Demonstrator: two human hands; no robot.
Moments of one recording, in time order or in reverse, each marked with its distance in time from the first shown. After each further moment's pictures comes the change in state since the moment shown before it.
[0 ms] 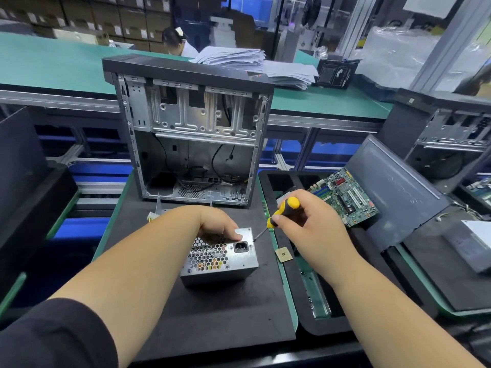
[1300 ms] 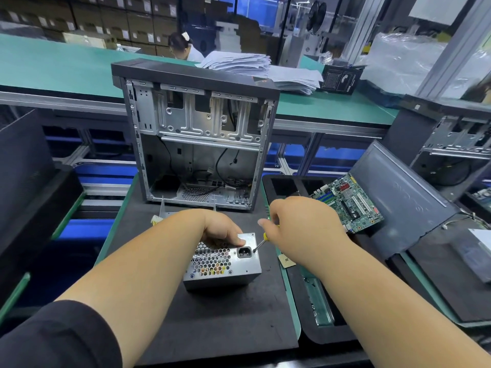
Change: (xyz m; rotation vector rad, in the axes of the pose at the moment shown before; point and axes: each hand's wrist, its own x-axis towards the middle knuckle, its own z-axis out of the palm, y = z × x) left_hand -0.006 0.006 0.002 0.027 -0.016 -0.017; right_hand 0.024 -0.032 0.009 -0.843 -0.182 -0.122
